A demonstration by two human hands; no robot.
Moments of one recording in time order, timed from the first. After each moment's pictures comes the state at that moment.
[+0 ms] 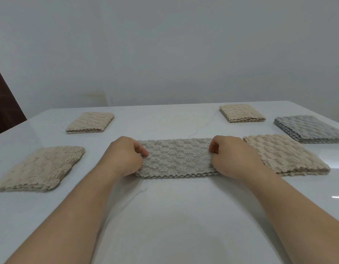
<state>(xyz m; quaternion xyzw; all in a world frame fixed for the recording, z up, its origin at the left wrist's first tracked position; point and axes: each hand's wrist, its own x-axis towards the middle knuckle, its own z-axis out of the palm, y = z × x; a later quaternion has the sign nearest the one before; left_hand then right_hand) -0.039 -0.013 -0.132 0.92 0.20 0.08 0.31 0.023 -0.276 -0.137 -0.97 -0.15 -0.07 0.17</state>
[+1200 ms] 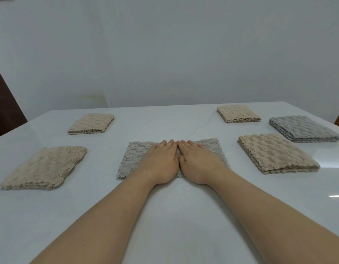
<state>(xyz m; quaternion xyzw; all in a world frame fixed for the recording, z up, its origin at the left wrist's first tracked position) -0.002 -0.073 -0.173 1.00 -0.04 0.04 0.08 0.031 -0.219 -0.174 -0.95 -0.30 -0.02 0.10</state>
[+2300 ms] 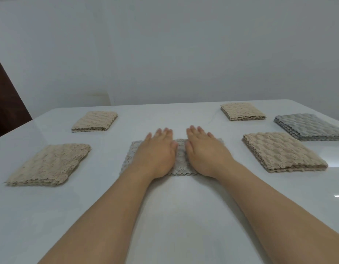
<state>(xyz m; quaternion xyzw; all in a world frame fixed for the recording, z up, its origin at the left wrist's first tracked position) -0.007 -0.059 -0.159 0.99 -0.01 0.11 0.05 0.037 -0.226 -0.161 -0.95 -0.28 -0.08 0.10</state>
